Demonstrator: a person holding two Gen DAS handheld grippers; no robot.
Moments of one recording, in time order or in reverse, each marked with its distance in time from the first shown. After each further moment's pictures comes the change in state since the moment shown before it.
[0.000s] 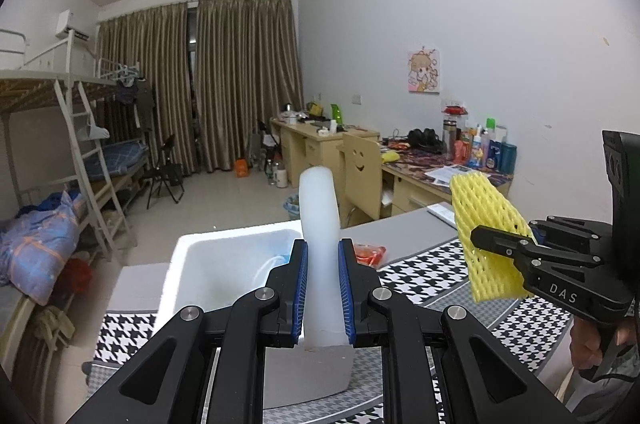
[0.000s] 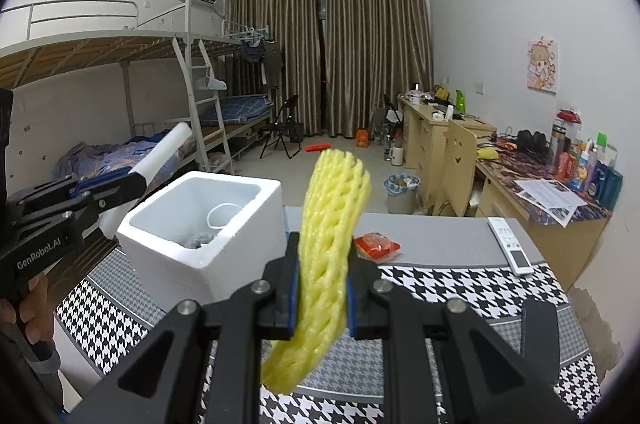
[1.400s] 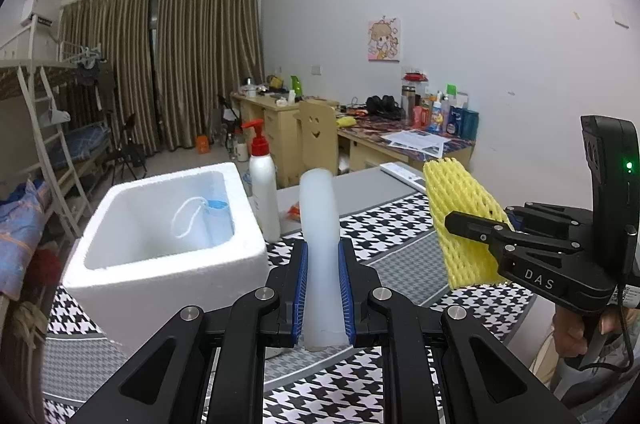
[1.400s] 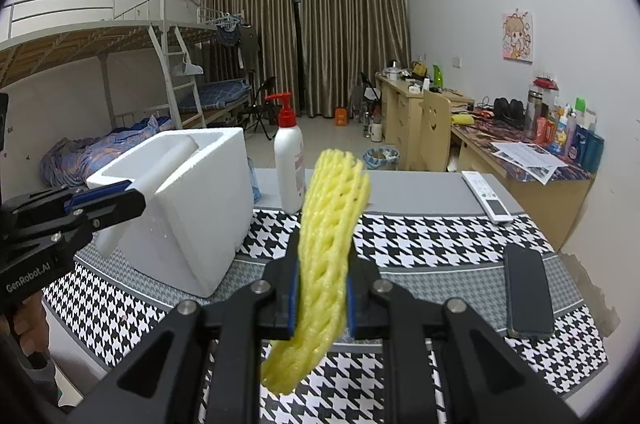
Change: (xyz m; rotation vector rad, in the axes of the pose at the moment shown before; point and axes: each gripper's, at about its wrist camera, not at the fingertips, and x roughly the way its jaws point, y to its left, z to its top) left arm 0.010 -0.036 -0.042 0.034 0.095 -0.142; right arm -0.009 -0.029 -0.052 0.054 0.060 -0.074
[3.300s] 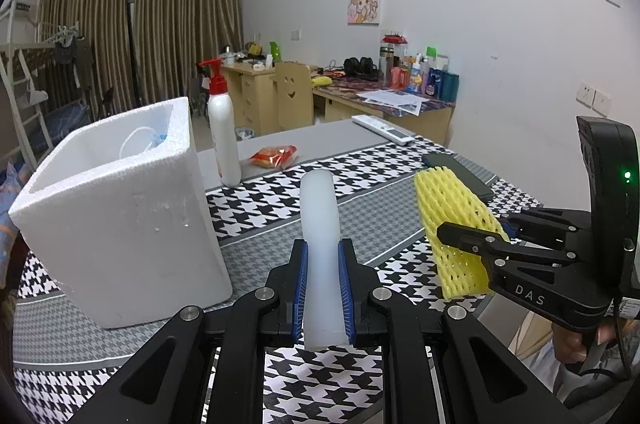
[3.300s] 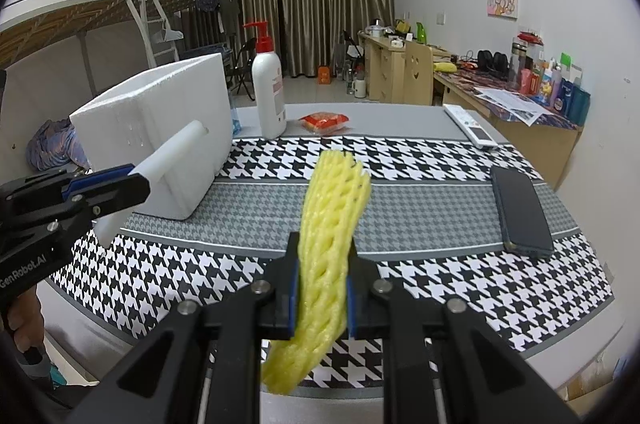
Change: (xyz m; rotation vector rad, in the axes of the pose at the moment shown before) left arm 0.018 -0.043 -0.049 0.005 0.123 -0.073; right arm -0.005 -0.009 -0.058 0.045 0.155 -0.057
